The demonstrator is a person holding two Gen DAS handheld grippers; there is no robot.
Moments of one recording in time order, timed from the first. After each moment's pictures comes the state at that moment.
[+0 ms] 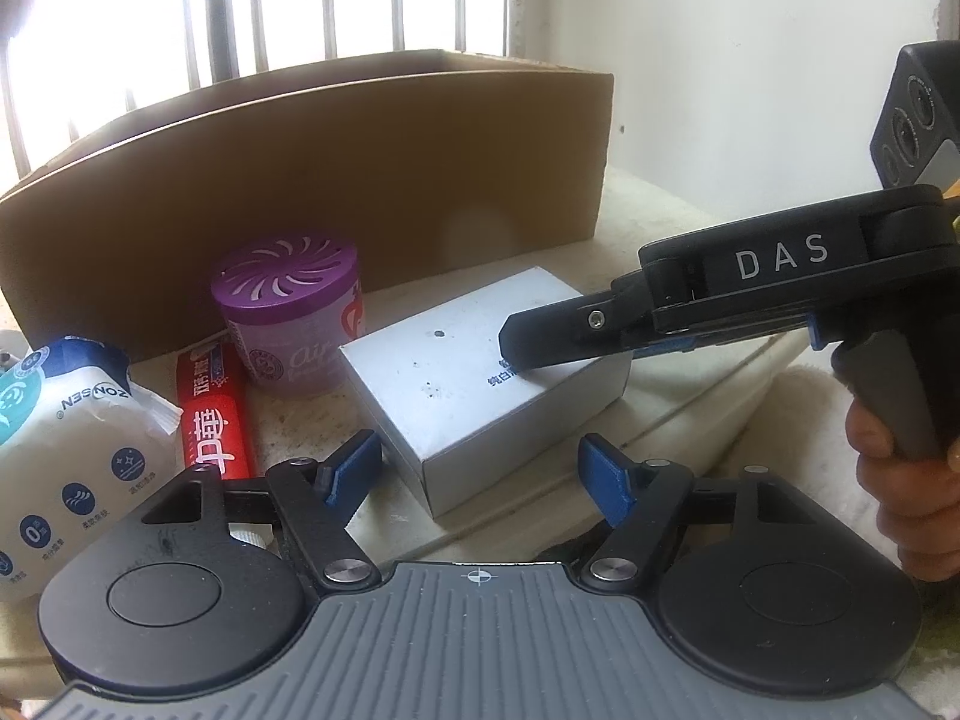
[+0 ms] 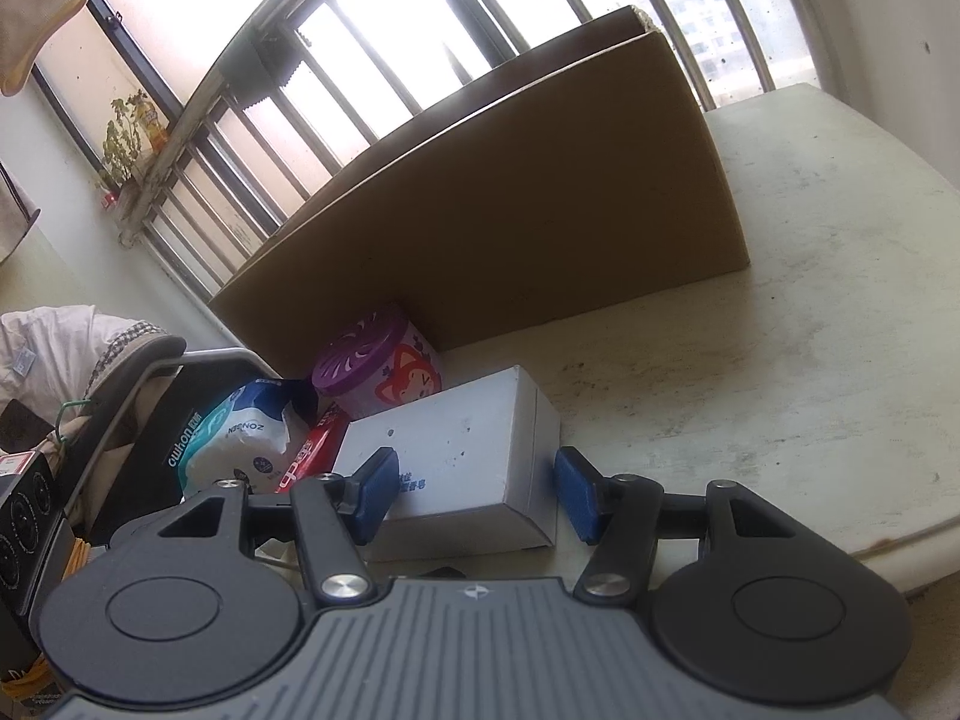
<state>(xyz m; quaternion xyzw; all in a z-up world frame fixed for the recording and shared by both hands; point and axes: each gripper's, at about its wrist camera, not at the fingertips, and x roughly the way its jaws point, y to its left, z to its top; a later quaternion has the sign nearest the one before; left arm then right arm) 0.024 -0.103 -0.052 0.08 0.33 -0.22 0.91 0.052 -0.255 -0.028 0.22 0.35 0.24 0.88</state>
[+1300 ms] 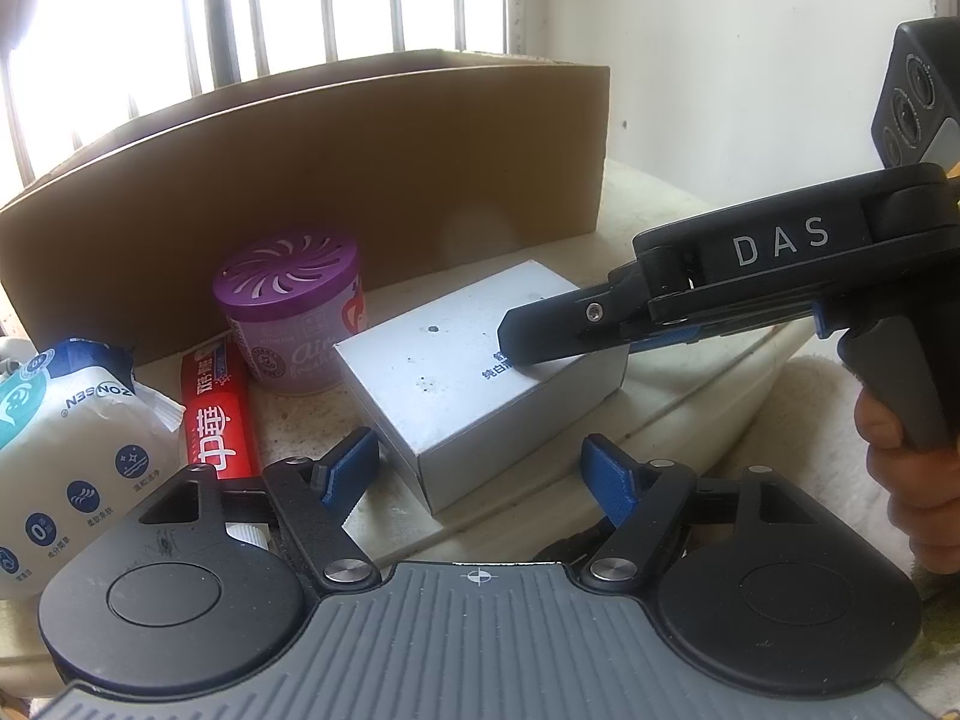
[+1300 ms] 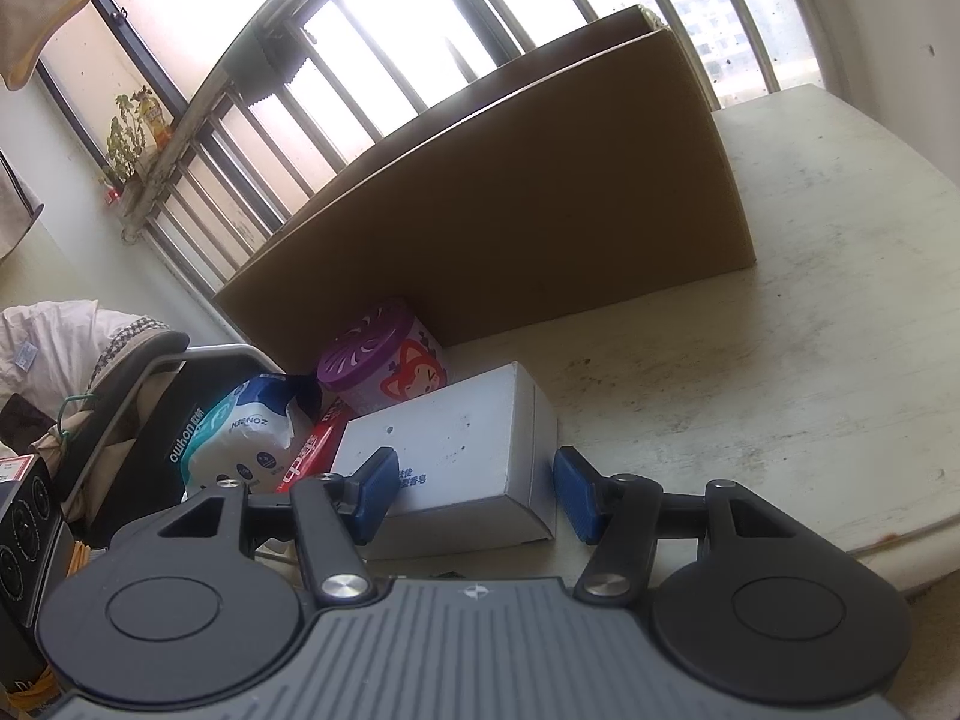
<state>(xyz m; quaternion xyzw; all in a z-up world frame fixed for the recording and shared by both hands) 0.020 -0.104 -0.053 0.09 0.32 -0.22 0.92 0.048 -0.254 -0.027 0.21 0.35 0.24 0.88</state>
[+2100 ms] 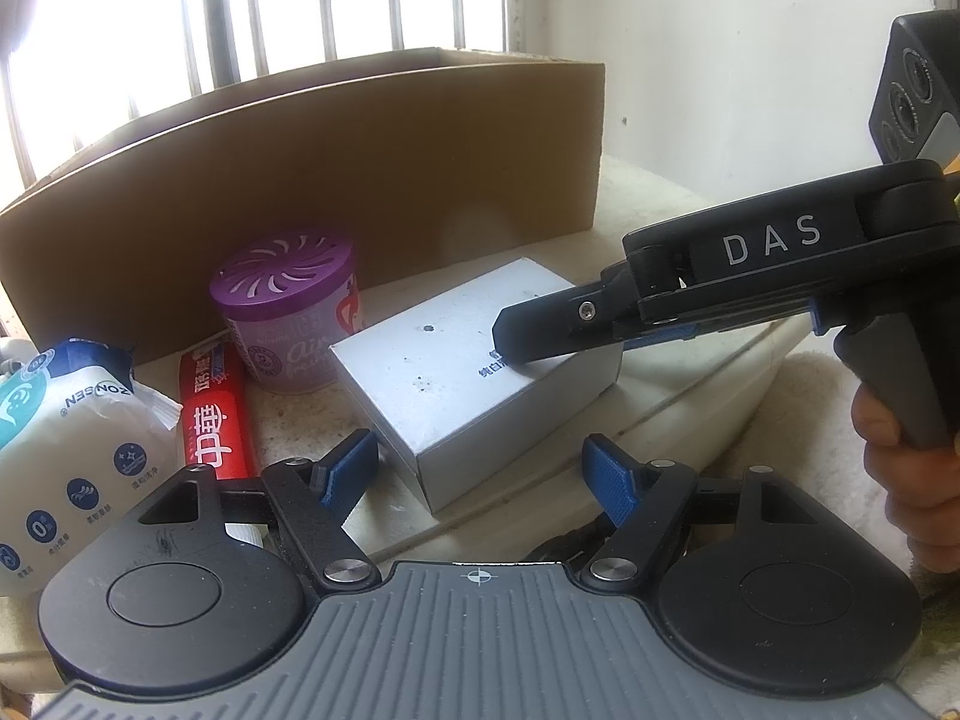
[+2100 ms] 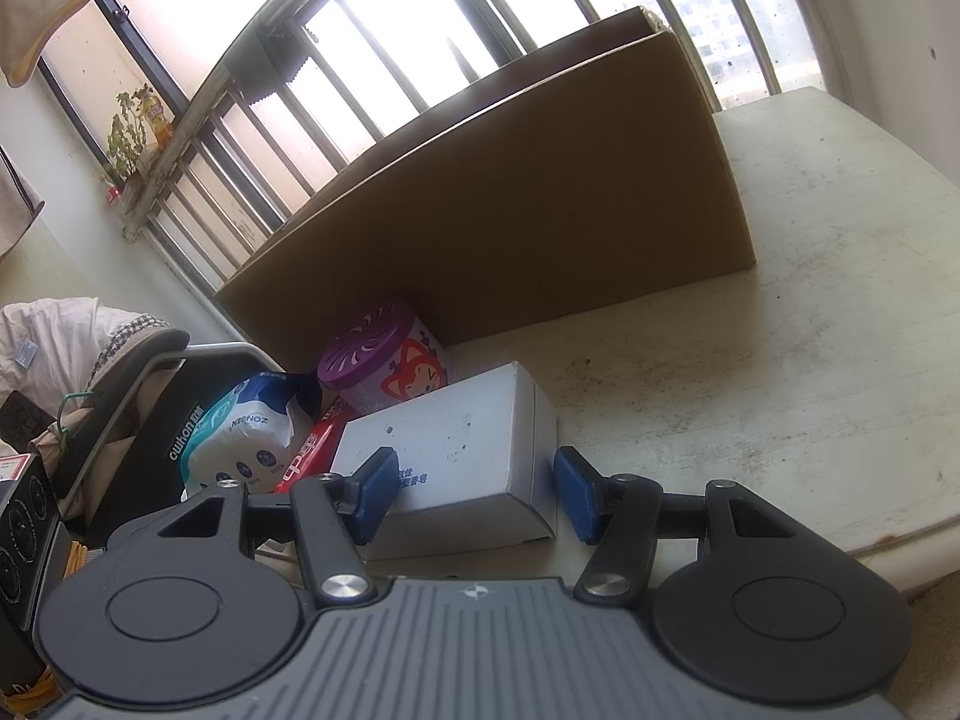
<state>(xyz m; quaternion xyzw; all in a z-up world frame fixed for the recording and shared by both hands) 0.019 -0.102 -0.053 0.10 0.32 -0.22 0.92 0.048 -0.254 -0.027 0.21 0.35 0.24 0.88</state>
